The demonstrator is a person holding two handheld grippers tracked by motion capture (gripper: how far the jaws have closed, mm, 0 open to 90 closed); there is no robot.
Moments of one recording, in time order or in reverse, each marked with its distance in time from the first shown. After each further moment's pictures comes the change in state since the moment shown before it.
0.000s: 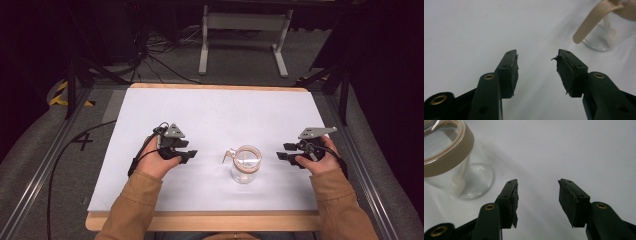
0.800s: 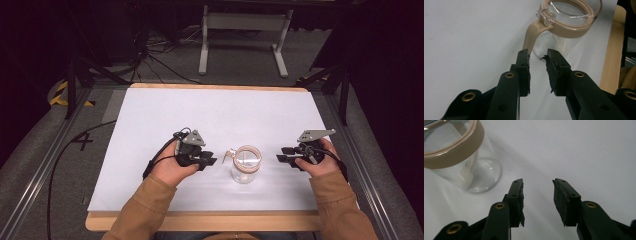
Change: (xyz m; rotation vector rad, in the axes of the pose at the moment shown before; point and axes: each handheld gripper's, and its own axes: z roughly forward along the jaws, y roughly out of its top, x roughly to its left) left arm -0.049 0.022 0.013 -0.011 -0.164 0.084; right arm 0.007 -0.003 0.000 0.022 0.026 -0.013
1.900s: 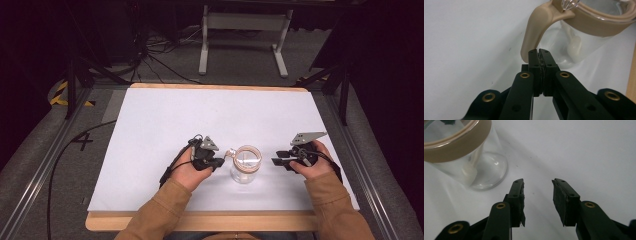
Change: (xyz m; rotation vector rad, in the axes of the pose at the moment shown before) left arm -0.004 -0.008 0.051 0.053 0.070 -0.066; right arm 0.008 -0.001 0.014 0.036 0.025 -0.031
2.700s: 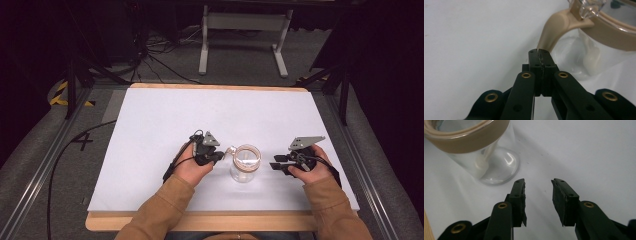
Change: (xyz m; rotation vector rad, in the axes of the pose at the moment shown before) left arm 0.013 0.009 0.010 -0.045 0.052 0.018; right arm 0.014 -0.006 0.000 -0.001 0.019 -0.012
